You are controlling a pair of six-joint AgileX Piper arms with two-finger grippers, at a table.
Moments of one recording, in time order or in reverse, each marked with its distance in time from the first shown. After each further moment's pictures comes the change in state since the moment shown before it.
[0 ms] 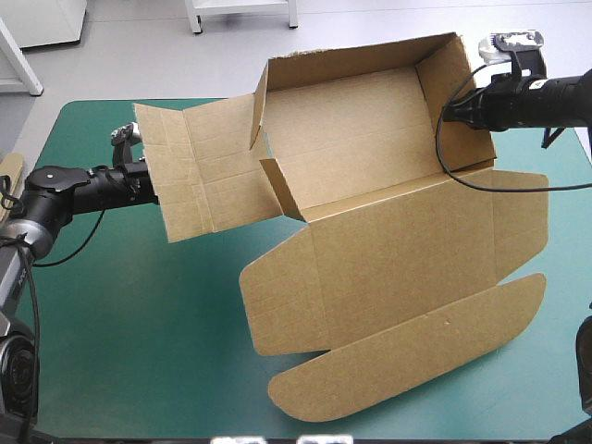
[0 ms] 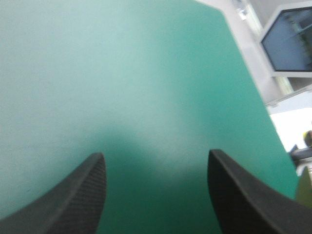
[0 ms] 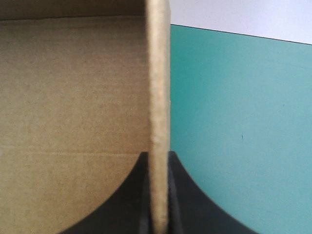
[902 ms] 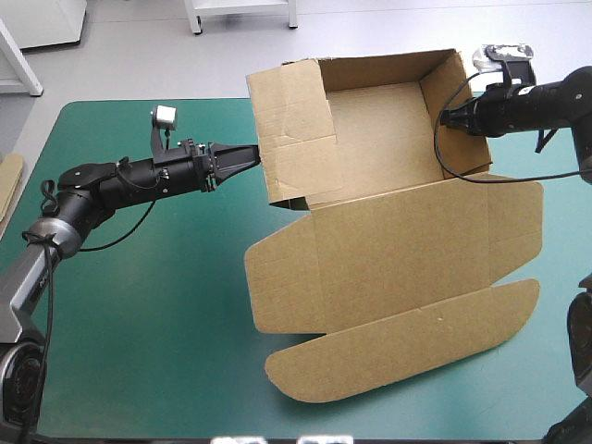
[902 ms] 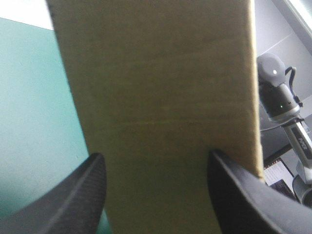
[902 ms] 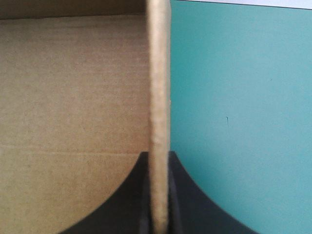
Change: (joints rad) left arm -0.171 0.000 -0.005 -0.422 0.196 0.145; right arm -0.002 0.093 0.000 -0.050 -0.026 0.043
